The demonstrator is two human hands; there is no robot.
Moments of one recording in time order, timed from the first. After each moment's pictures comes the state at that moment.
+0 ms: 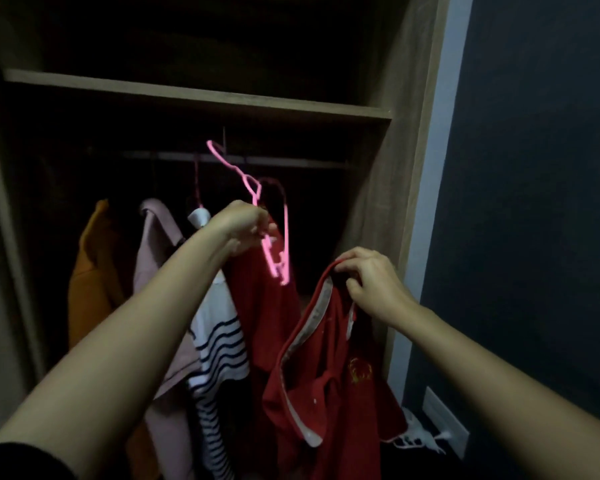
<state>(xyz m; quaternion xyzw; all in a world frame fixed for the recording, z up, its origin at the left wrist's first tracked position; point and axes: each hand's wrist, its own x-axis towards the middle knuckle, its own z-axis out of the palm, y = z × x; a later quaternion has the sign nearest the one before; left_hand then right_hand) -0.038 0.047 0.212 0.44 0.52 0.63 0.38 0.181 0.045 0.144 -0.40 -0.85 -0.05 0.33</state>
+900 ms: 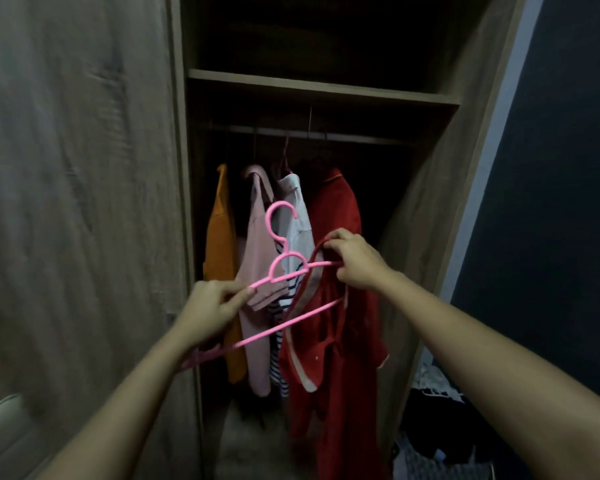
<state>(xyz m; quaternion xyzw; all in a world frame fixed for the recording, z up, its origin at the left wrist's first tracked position) -0.157 -0.244 0.058 0.64 0.63 0.44 0.00 0.055 -0.083 0.116 -0.37 -0.91 -0.03 0.18</state>
